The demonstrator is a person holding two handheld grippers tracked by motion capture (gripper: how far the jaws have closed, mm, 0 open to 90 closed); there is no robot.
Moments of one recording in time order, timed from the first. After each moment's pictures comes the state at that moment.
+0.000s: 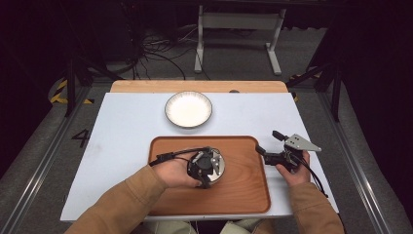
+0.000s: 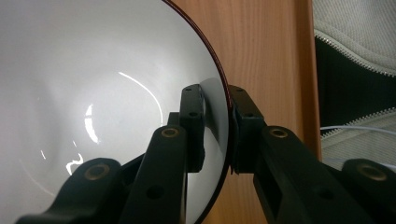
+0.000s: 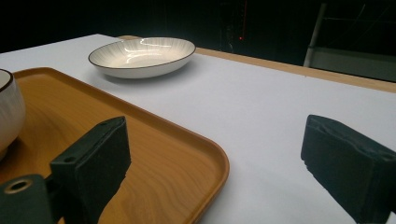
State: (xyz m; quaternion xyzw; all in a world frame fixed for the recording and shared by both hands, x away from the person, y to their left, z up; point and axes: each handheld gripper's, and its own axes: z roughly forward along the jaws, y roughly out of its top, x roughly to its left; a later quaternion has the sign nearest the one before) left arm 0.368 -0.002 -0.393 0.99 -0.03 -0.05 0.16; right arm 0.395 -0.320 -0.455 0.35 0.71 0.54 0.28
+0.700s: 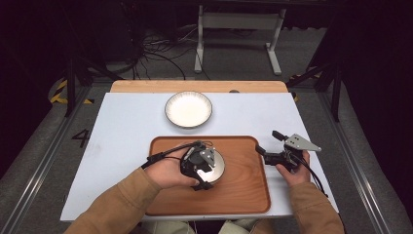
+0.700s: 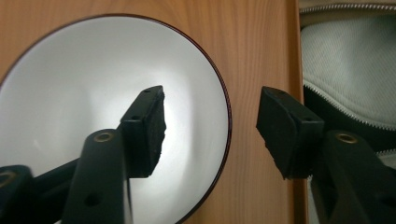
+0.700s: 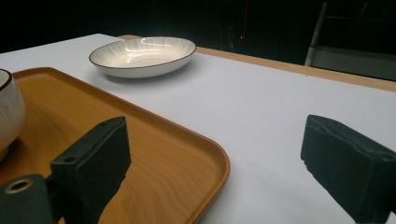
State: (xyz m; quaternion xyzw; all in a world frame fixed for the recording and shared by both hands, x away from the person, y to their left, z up) left arm 0.366 0.019 -0.376 0.97 0.02 -0.03 0.26; right arm 0.396 -0.320 -0.455 0.35 0.71 0.54 0.28
